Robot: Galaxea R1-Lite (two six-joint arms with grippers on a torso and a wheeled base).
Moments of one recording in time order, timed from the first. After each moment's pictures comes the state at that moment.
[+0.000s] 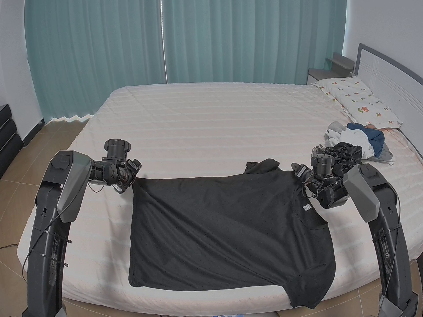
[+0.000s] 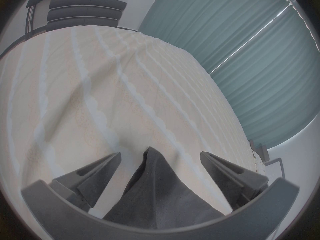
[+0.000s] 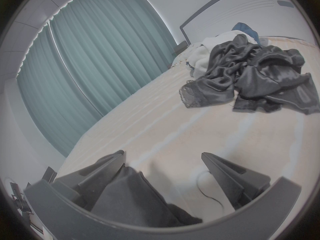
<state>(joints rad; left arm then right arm) -0.04 2.70 -1.98 -0.04 0.09 -0.98 0.08 2.81 -1.77 -0.71 -0.14 0.63</state>
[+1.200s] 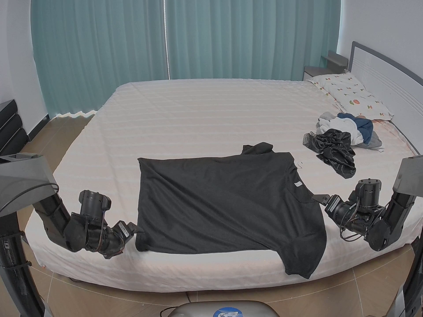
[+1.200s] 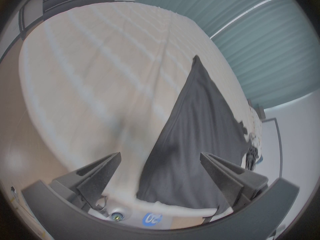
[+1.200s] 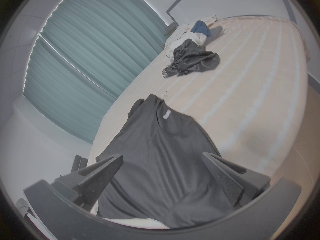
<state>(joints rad) -0.13 2.14 -0.60 -0.60 -0.15 -0.87 0.10 2.14 -0.46 -1.20 0.08 0.79</state>
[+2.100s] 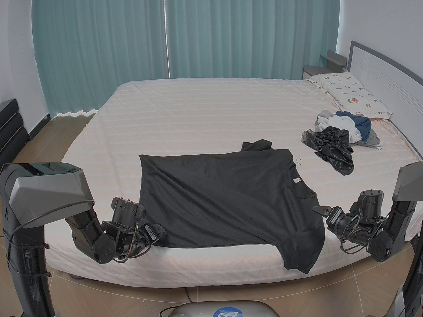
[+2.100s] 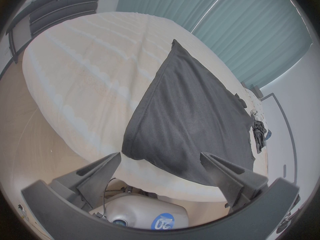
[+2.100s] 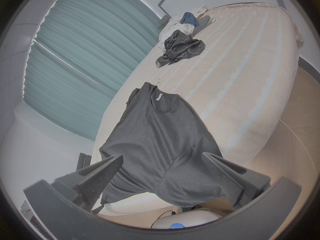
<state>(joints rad) -0.34 2.26 -0.66 -0.75 0.11 -0.88 0.11 2.15 -0.32 -1.31 0.12 0.84</state>
